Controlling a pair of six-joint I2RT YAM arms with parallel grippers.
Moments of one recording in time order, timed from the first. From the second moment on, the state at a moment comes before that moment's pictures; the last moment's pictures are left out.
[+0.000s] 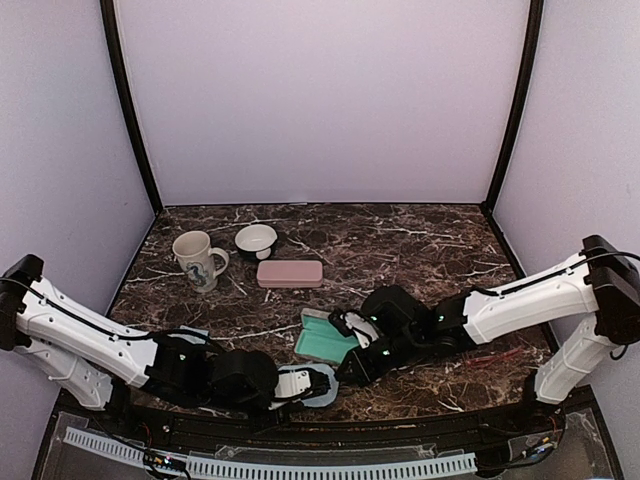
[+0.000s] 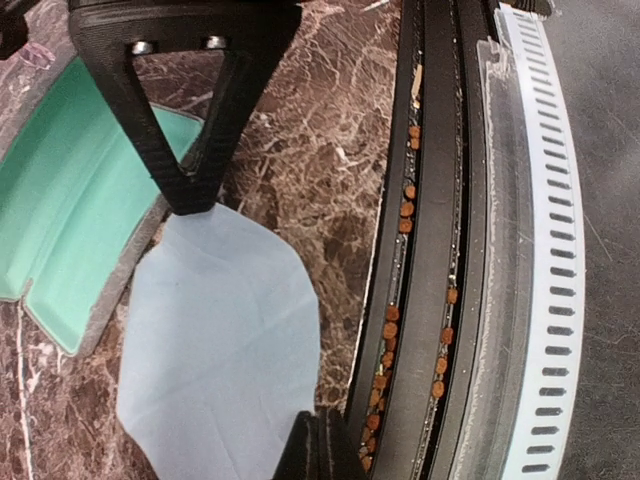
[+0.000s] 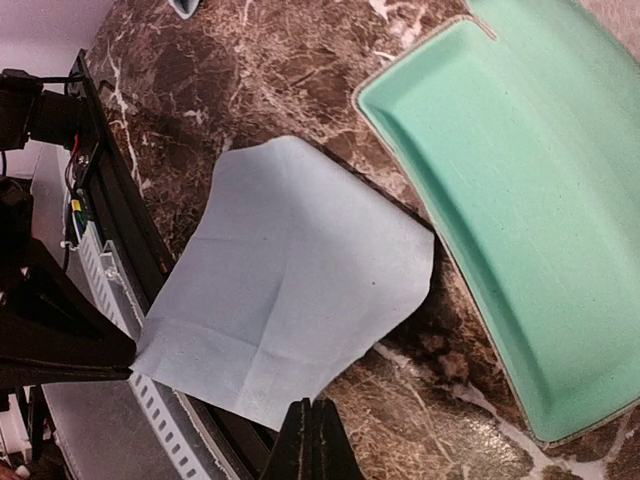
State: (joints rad) left arm -1.48 1.40 0.68 -0.15 -0.14 -0.05; right arm 1.16 1.56 0.79 -0.11 -0.28 0.60
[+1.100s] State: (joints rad) left arm -1.64 1.20 0.84 -0.53 -0.35 -0.31; right arm 1.29 1.36 0.99 -0.46 -0.19 0.58
